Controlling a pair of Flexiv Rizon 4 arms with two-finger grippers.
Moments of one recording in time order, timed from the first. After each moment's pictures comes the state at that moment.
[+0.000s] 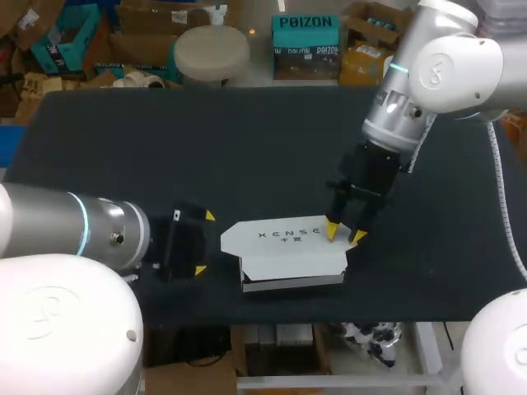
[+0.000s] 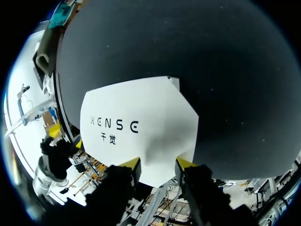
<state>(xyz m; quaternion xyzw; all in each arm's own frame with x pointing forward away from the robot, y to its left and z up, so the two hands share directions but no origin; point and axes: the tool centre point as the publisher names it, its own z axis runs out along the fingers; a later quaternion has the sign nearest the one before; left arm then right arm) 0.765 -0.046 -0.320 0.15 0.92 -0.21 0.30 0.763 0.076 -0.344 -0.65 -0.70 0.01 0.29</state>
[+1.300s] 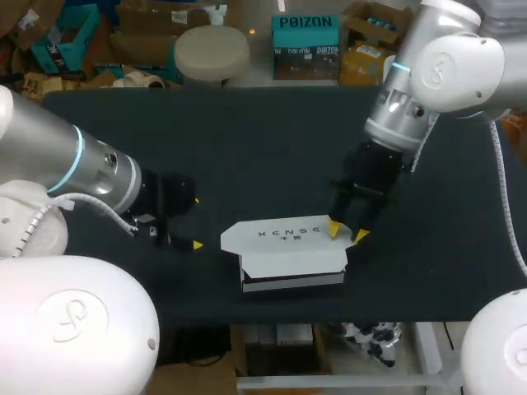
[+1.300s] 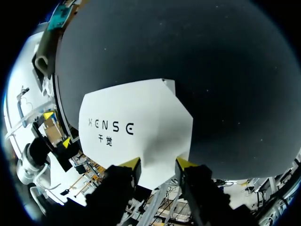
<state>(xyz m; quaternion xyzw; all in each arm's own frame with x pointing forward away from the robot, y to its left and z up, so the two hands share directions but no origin) 0.794 -0.024 -0.309 -0.05 0.96 -0.25 0.15 0.765 0.072 -0.345 -0.65 -0.70 0.01 0.29</state>
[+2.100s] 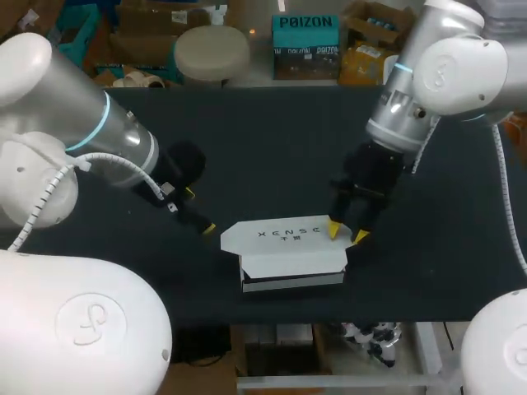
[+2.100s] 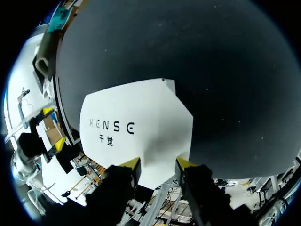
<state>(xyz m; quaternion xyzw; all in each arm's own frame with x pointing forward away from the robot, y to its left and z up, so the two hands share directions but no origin) 0.803 -0.036 -0.294 -0.27 0.93 -0.23 0.06 0.764 0.072 -0.344 -0.66 -0.69 0.00 0.29</state>
